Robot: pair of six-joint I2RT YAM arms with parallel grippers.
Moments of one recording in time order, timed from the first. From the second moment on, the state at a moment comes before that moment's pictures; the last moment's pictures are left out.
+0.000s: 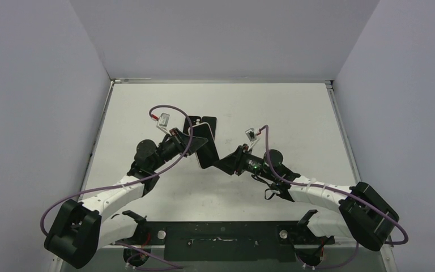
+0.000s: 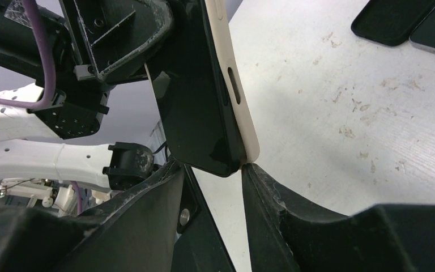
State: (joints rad) left arm -0.48 1.12 0.42 0.80 0.44 -1.03; right arm 0.77 1.23 0.41 0.77 -0.36 0.86
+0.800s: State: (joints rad) left arm -0.55 1.18 0.41 0.90 0.37 -1.06; right arm 0.77 1.30 0.41 0.91 -0.56 0.96
